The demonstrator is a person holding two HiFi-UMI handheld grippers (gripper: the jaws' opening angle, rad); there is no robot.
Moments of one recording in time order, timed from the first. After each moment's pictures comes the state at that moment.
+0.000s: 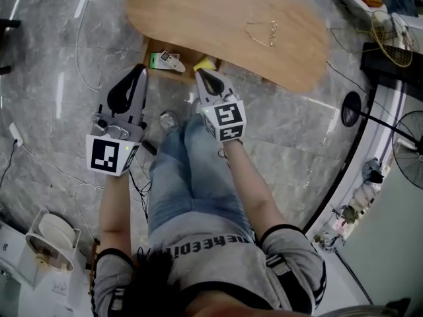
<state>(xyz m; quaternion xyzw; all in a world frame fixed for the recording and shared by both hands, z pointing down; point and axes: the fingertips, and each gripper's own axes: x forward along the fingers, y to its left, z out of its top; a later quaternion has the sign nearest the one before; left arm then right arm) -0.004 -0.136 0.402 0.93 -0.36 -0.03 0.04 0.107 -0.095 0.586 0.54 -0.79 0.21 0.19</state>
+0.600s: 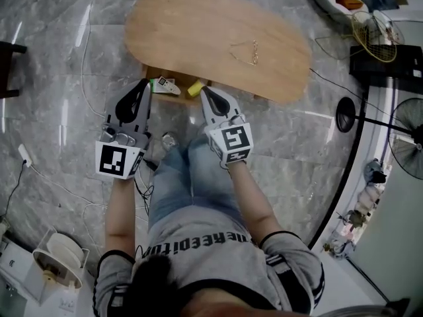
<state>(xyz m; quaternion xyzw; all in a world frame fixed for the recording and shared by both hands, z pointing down) 0.021 -0.136 0.335 0.94 -0.35 -0.04 0.03 0.137 -0.087 0.463 0.58 -0.79 0.16 0.14</state>
